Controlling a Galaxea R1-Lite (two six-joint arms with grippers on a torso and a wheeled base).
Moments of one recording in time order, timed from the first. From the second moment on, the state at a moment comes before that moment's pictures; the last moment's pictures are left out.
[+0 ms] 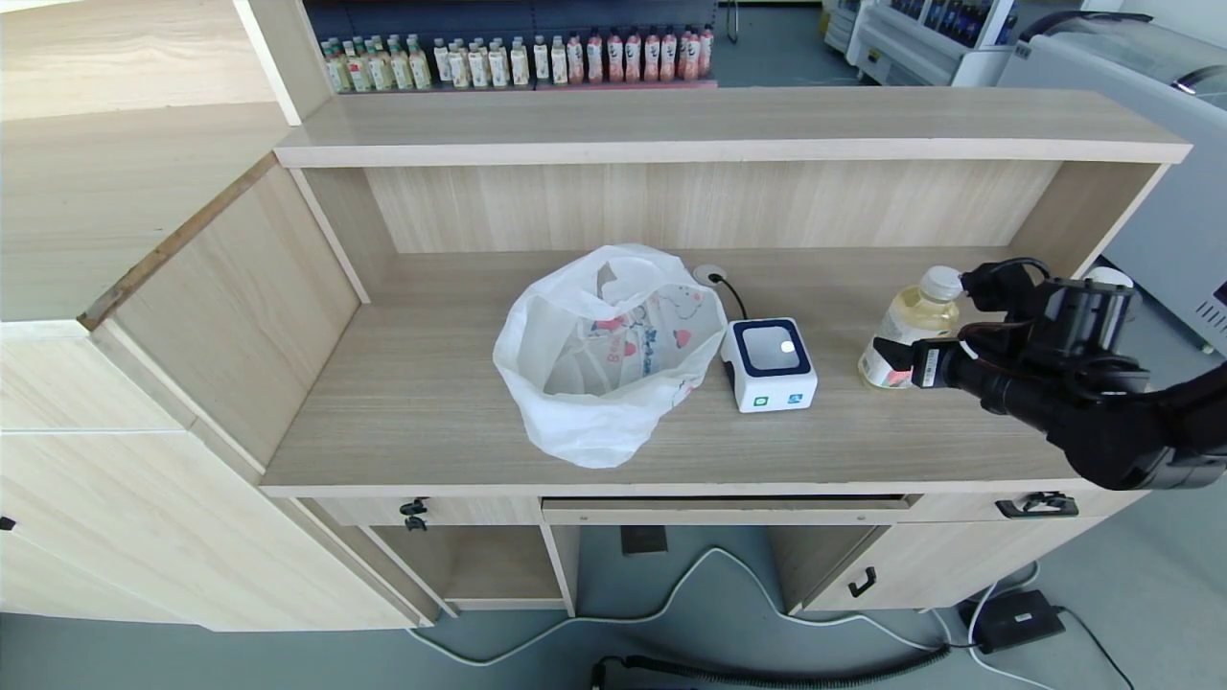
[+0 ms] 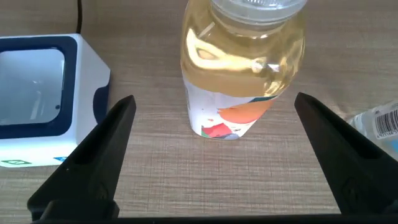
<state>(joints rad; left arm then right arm) 0.00 0.00 0.00 -0.06 0.00 -0.02 0.00 2.00 -0.96 -0.89 0.02 -0.08</state>
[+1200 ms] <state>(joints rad) 0.00 0.00 0.00 -0.06 0.00 -0.02 0.03 2.14 -1.13 -0.90 -0.02 -0.09</state>
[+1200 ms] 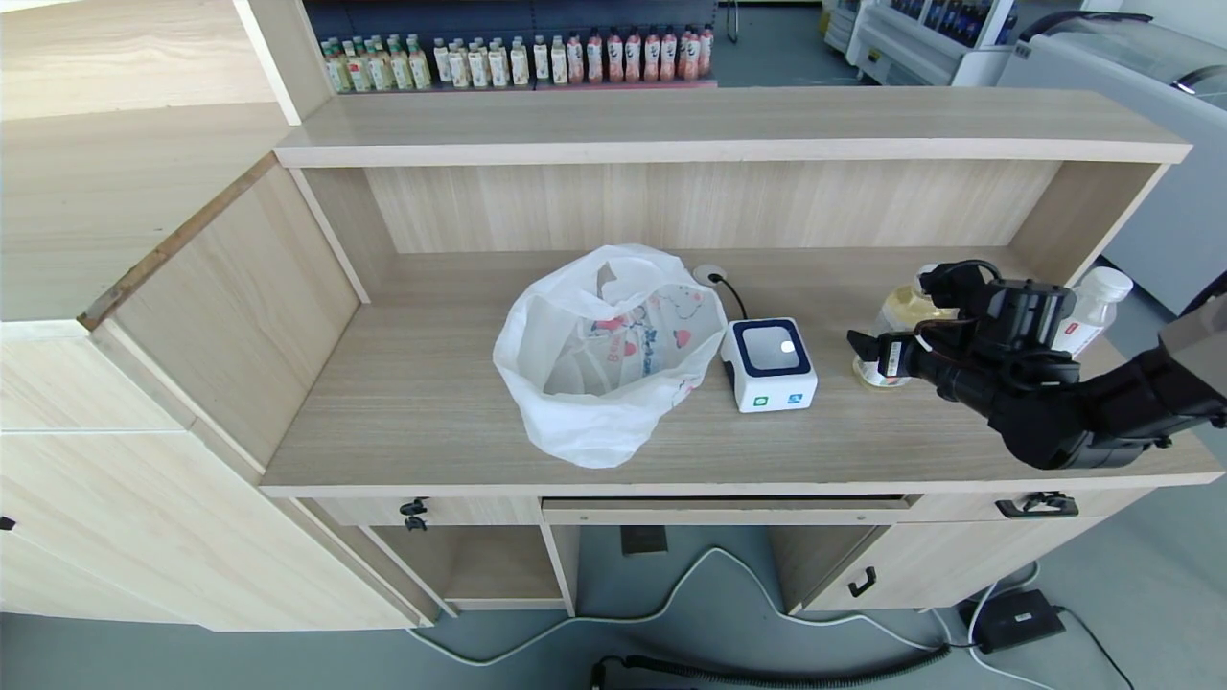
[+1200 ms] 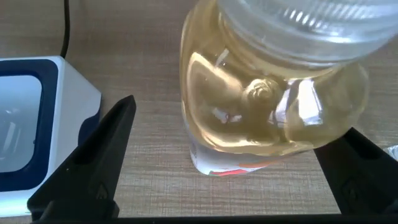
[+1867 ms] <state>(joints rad) 0.00 0.00 0.00 -0.06 0.00 -0.02 0.02 2.21 -1.22 -0.89 -0.02 -0.11</state>
